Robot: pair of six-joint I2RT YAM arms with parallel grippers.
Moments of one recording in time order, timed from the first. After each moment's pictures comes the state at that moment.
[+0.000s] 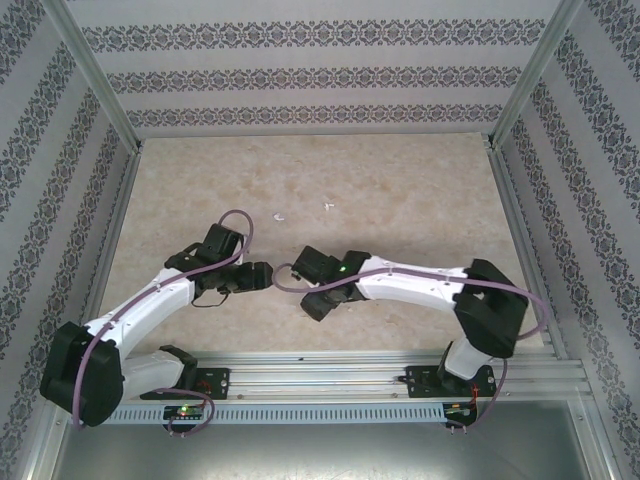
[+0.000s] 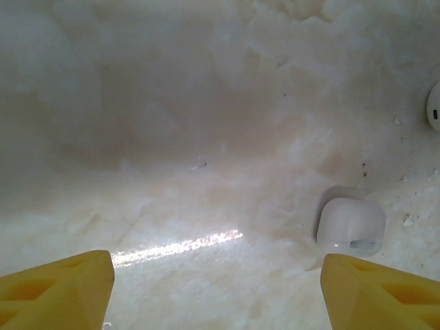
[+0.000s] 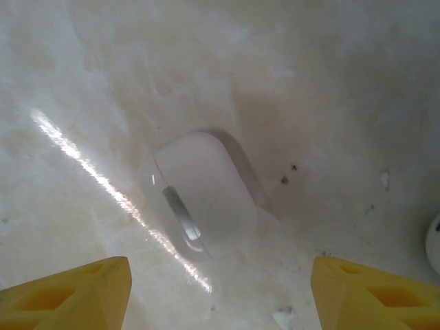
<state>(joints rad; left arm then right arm) -0.39 1.17 0.68 -0.60 0.26 -0.54 1.03 1.66 1.09 -0.72 0.09 0.16</state>
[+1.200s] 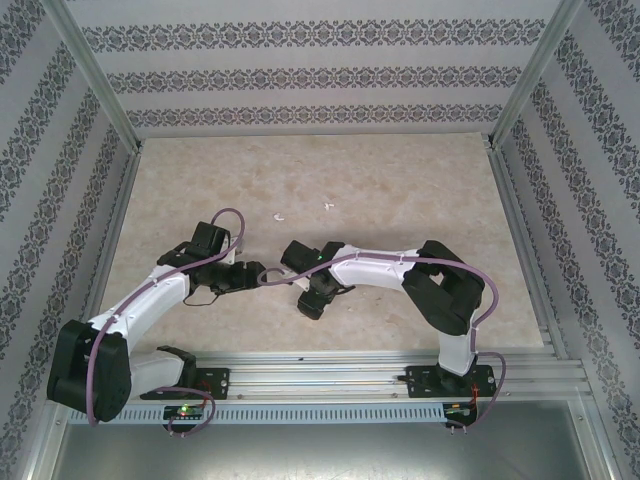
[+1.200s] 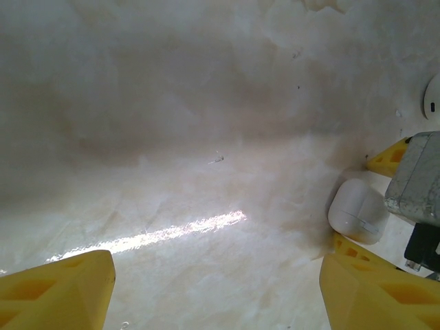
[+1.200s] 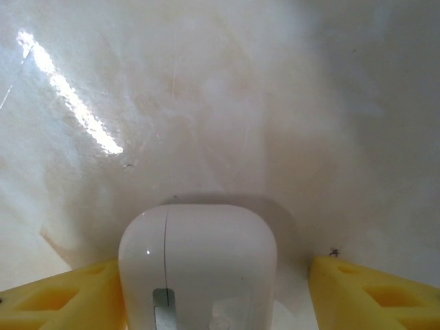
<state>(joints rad) -0.26 1.19 0.67 -0.60 0.39 -0.43 0.98 1.90 1.21 -0.75 0.00 -0.01</state>
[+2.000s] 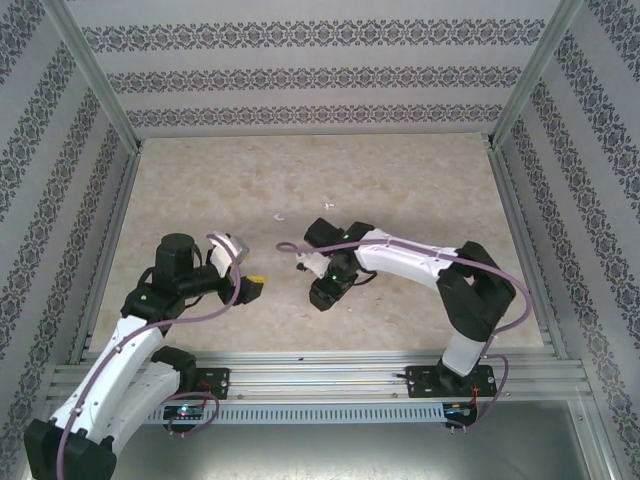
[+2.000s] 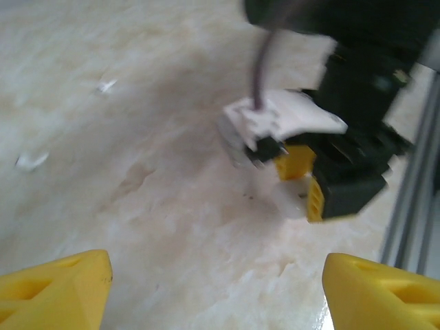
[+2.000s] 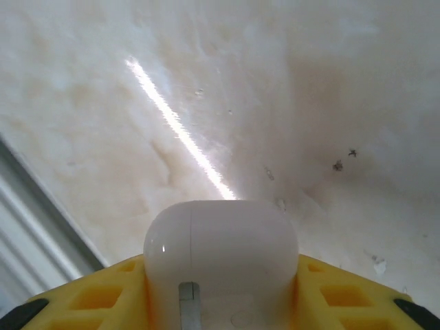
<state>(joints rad) -0.24 0.71 0.57 -0.43 0.67 0.28 0.82 1.73 1.20 -0.89 -0.34 -0.01</state>
